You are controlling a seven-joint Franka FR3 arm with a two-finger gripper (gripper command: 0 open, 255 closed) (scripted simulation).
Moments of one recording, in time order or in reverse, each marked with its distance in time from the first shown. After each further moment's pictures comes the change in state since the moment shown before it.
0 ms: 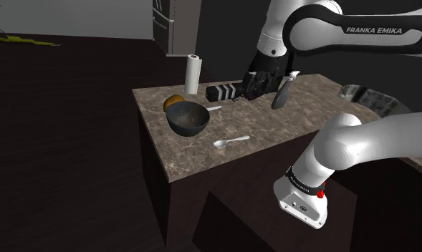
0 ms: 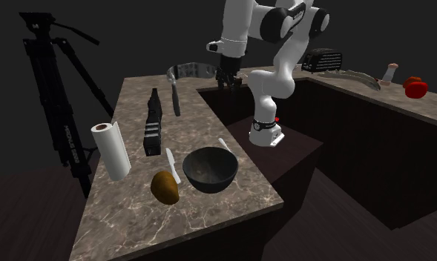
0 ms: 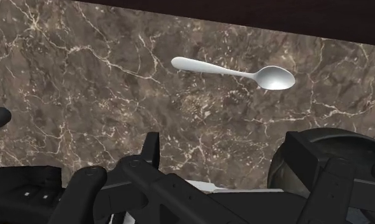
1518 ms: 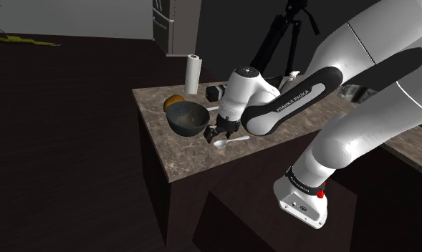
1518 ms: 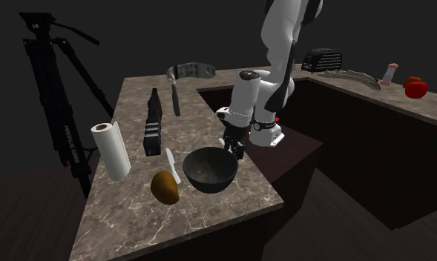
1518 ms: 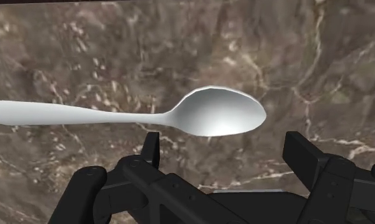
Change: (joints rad) arm -0.062 0.521 0.318 -0.268 0.050 0.885 0.436
